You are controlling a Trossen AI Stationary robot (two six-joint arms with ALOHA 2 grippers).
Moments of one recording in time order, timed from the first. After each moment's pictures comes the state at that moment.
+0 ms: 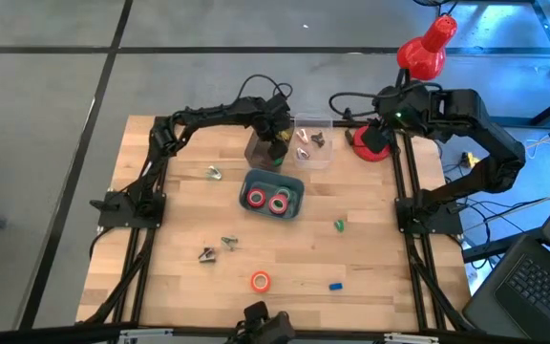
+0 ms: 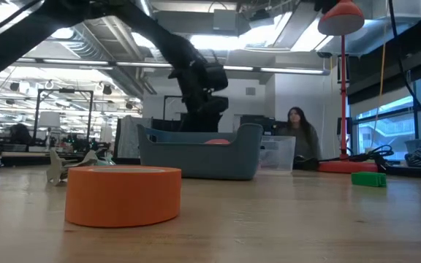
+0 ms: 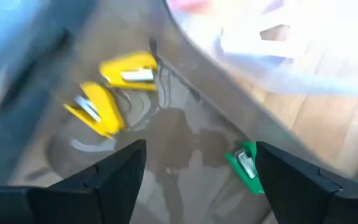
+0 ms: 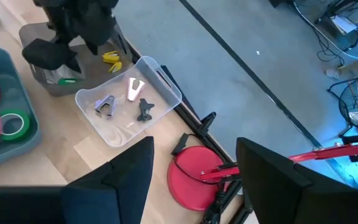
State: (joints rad) left arm 0.57 2.17 1.79 -0.79 0.13 0.09; right arm -0.21 1.36 1.92 -1.57 0.58 0.25
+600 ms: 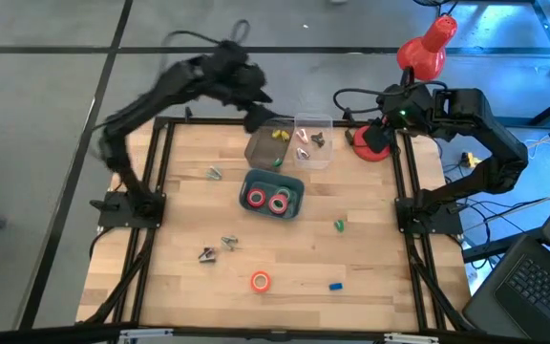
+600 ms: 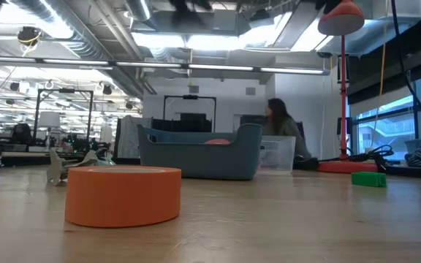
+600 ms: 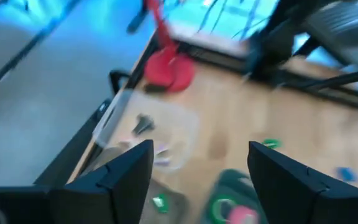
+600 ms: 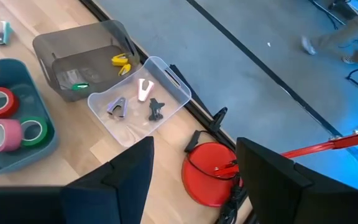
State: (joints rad) left arm 0.52 1.68 2.05 -1.01 0.27 0.04; right arm -0.23 1.34 1.92 -1.57 0.53 0.32
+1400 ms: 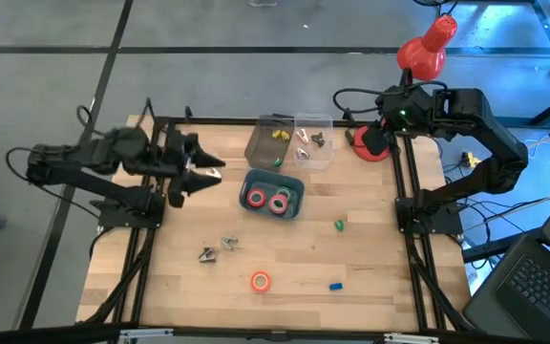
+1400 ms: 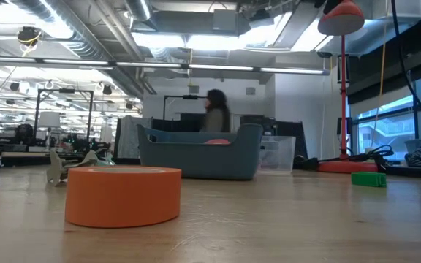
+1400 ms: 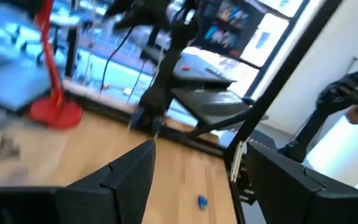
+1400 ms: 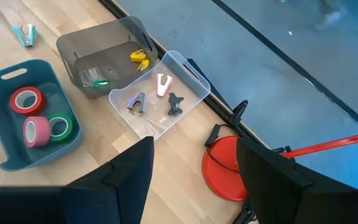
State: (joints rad) left arm -0.08 0.83 1.08 -0.35 -0.07 -0.43; right arm -0.23 1.34 1.92 -1.57 0.45 0.37
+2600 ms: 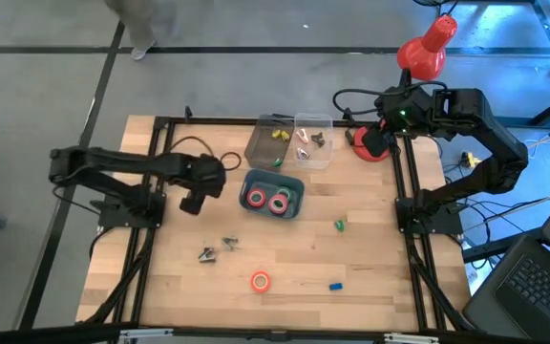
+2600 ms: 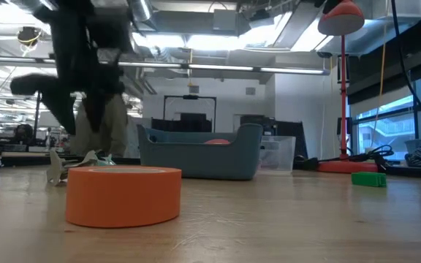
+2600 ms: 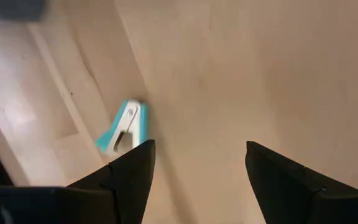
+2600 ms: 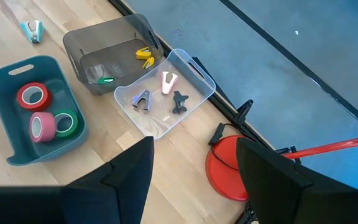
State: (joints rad) left arm 0.18 1.26 0.76 -0.89 -0.23 0.52; right arm -0.23 1.34 1.92 -1.57 0.43 0.36
